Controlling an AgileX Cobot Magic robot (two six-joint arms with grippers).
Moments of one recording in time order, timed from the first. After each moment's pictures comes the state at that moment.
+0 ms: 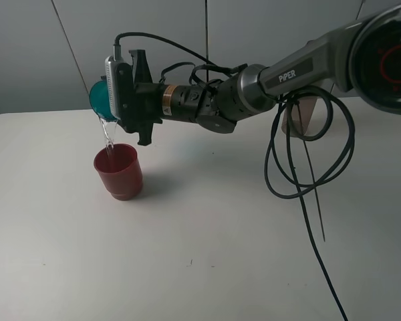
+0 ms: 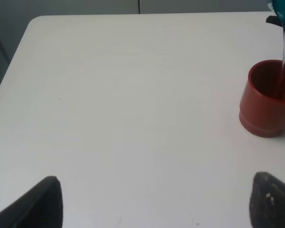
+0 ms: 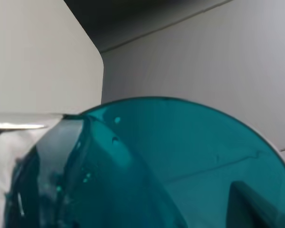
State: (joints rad) left arm 0.03 -0.01 -0.51 0.01 1.09 -0.02; right arm 0.69 2.32 -1.49 -0.69 -0.67 -0.69
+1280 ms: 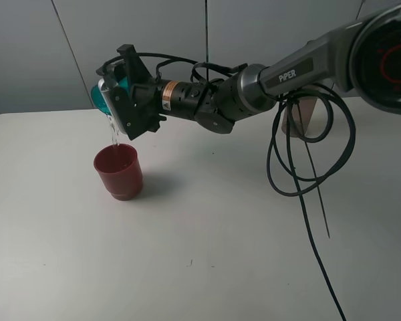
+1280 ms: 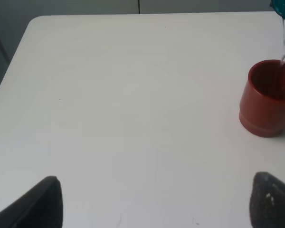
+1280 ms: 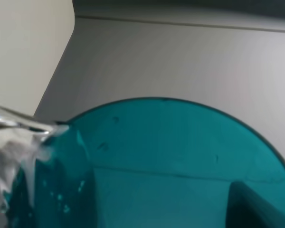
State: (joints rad) left arm 0.03 -0.01 -0.51 0.01 1.09 -0.02; right arm 0.69 2.32 -1.49 -0.59 -0.71 -1.19
